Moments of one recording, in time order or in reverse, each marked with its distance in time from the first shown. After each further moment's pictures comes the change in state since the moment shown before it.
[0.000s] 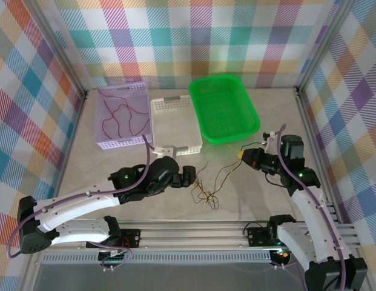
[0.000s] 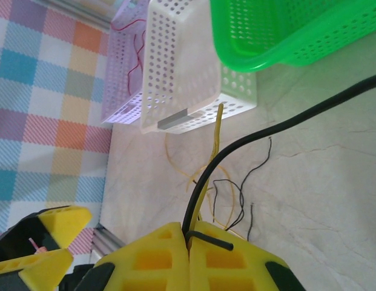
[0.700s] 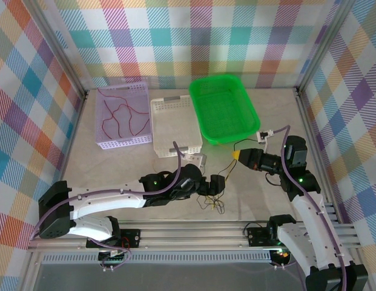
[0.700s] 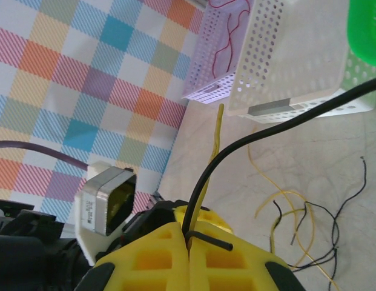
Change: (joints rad) left arm -0.105 0.231 -0.039 0.445 0.140 -0.015; right arm 0.019 -0.060 -0.042 0.209 -0.249 0.082
